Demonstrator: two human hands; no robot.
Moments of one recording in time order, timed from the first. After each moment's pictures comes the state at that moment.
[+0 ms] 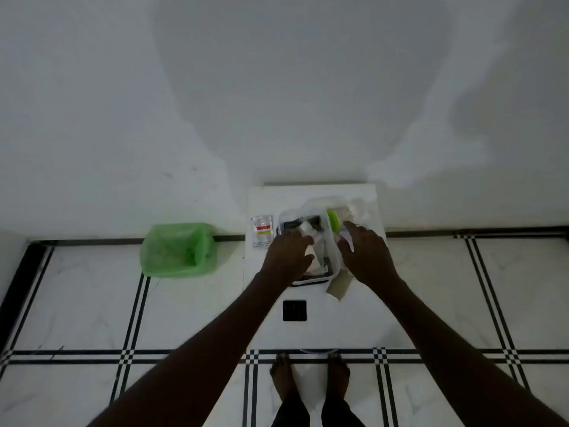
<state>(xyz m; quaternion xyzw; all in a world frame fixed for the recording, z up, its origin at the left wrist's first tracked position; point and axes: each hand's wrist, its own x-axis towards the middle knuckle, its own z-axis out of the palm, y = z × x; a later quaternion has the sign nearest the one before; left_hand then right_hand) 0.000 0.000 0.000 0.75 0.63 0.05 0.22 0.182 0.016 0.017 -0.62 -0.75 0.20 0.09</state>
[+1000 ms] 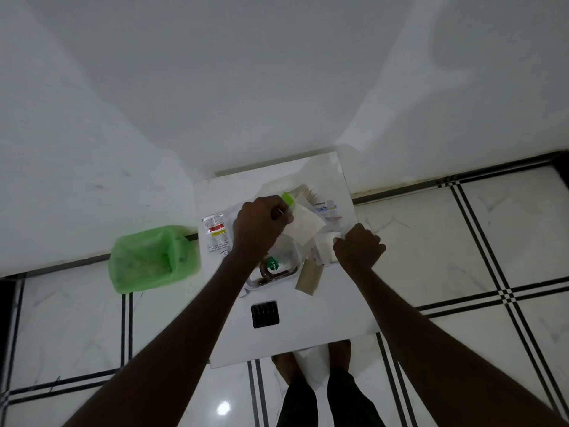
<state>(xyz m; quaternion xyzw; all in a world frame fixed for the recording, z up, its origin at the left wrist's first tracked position) 0.048 0.070 -0.011 0.65 0.67 0.18 0.30 0.234 0.040 -0.100 -0.86 -0.46 0.20 0.03</state>
